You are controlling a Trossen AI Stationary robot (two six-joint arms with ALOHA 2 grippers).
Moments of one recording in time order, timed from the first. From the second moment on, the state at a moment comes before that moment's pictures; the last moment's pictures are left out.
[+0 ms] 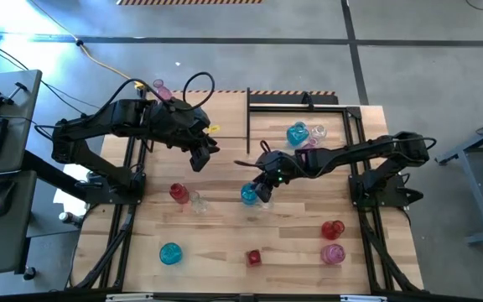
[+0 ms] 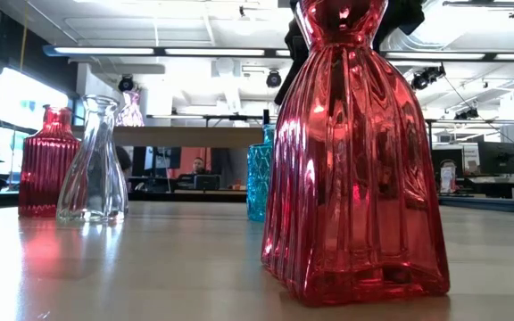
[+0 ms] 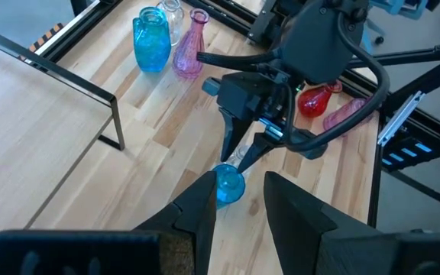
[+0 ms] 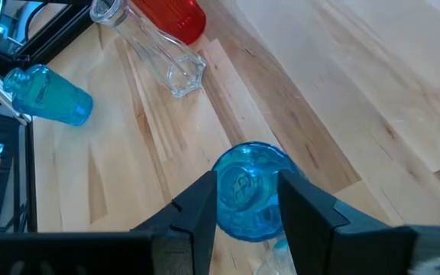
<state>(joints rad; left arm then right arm) 0.03 1.41 1.78 -1.10 -0.09 -0.45 0.03 1.57 1.04 -0.21 -0.05 0.61</state>
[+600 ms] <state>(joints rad) 0.03 1.41 1.78 -1.10 -0.09 -0.45 0.03 1.57 1.04 -0.21 -0.05 0.63</state>
